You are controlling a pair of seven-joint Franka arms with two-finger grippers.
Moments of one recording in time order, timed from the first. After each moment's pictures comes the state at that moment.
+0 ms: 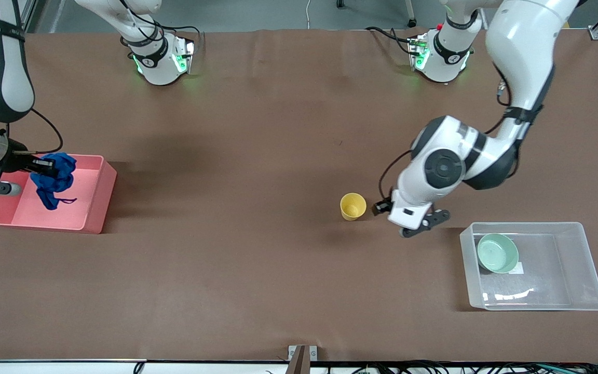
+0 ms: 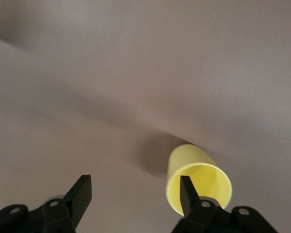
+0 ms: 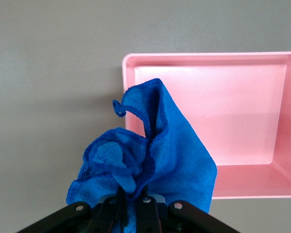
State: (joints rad) left arm -0.02 0.56 -0.51 -1.67 0.21 2.08 -1.03; right arm -0.16 0.09 -0.09 -2.00 -0.03 1.99 -0.17
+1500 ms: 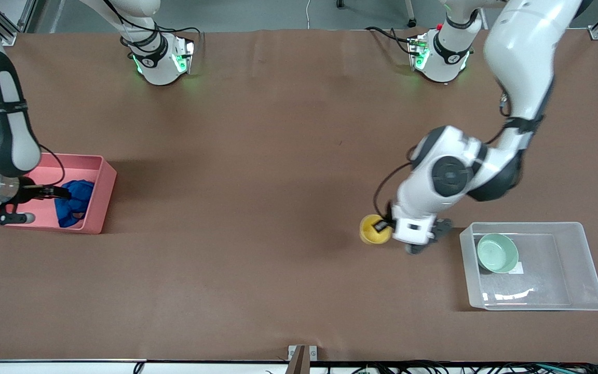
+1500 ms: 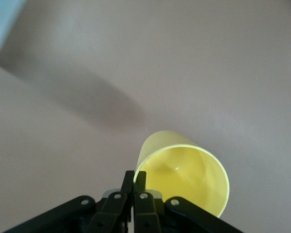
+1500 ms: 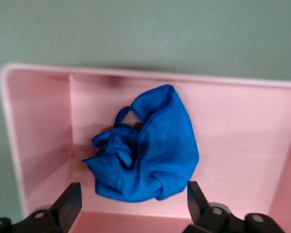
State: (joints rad) left arm 0.03 0.59 -0.50 -1.47 0.22 2.05 -1.06; right arm -0.29 0.41 -0.07 -1.82 -0.03 2.06 -0.34
